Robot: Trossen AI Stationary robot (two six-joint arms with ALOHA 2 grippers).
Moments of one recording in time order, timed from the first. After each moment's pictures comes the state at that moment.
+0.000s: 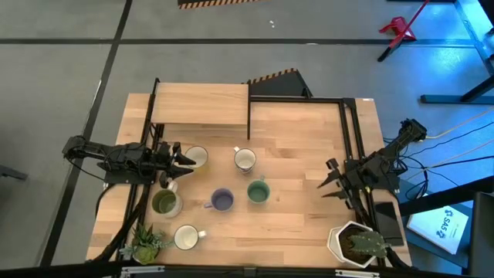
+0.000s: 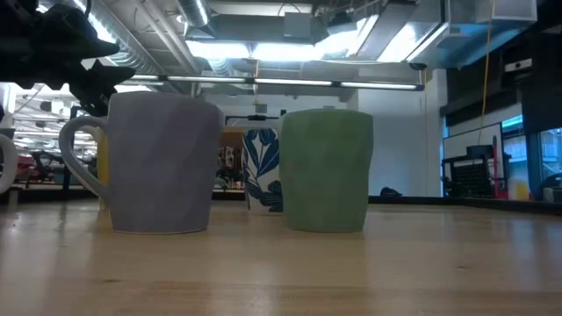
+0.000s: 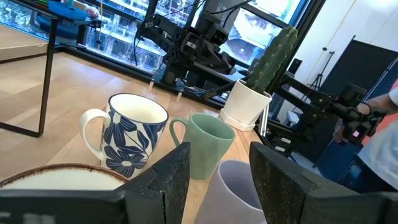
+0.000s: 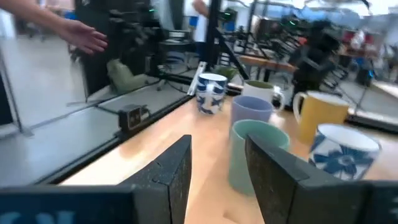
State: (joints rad) left arm -0.19 0.02 0.01 0.04 -0.11 -0.41; right arm 0.69 0.08 0.01 0.06 0.26 -0.07
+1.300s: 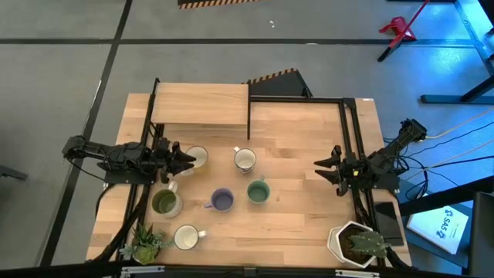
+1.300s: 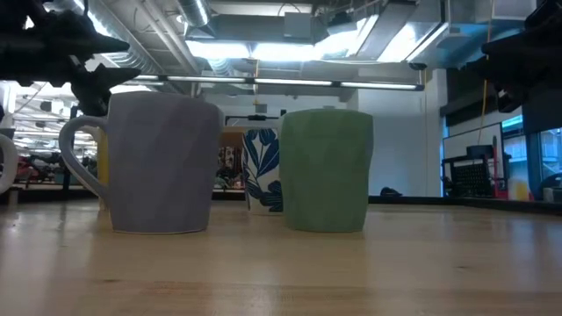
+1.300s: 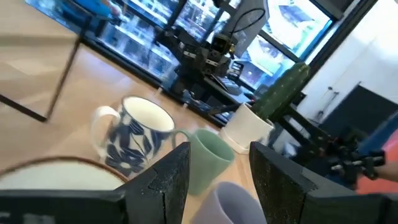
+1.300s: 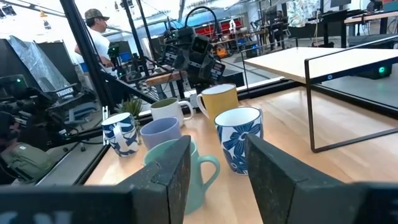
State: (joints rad) left arm -0.19 0.02 0.01 0.07 -0.21 -0.58; right arm 0.69 0.08 0.01 0.13 0.73 0.22
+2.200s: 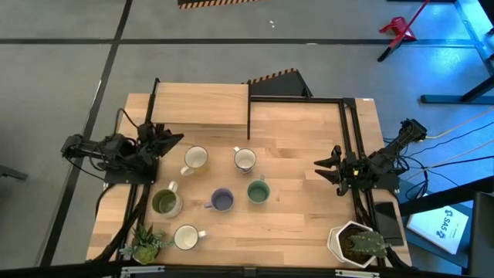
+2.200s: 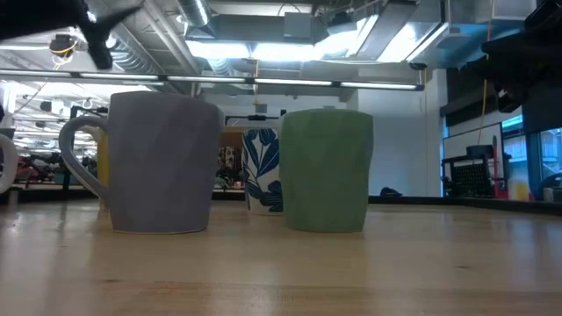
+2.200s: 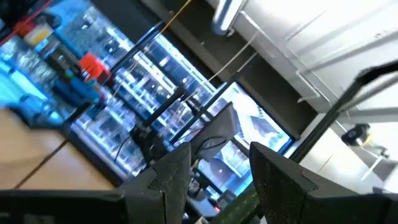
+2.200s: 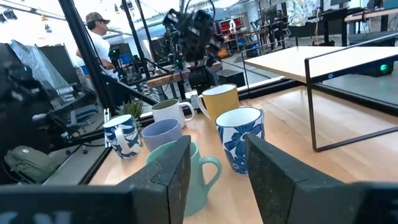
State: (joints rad) left arm -0.19 0.07 0.13 0.43 -0.40 -0.65; right arm 0.69 0.08 0.01 0.14 0.73 0.21
